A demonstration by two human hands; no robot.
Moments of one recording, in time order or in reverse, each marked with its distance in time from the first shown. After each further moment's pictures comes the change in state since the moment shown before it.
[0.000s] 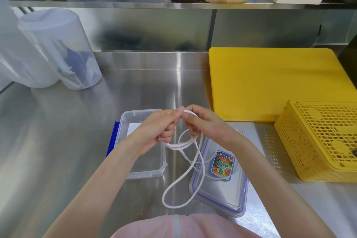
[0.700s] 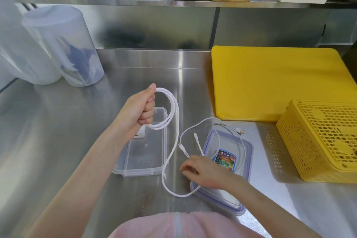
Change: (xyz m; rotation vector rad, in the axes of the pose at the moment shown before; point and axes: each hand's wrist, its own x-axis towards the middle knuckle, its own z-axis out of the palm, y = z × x) left_hand 0.000 0.012 -0.036 -0.156 0.282 0.076; right_hand -0.032 0.095 0.036 -0.797 -0.307 0.138
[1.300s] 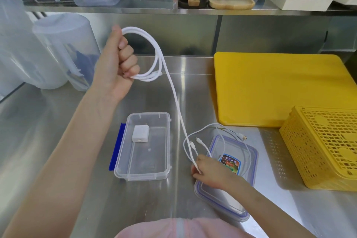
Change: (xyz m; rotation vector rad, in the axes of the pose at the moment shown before) left_hand 0.007 0.087 -0.009 -0.411 0.131 0.304; right_hand 0.012 0.013 -0.001 -0.138 0.018 0.090
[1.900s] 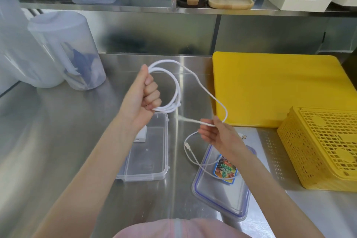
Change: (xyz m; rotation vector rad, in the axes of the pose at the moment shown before) left_hand -0.017 -0.060 -0.003 -0.048 -0.069 -0.234; right_hand -0.001 0.000 -0.069 1.679 0.460 0.202
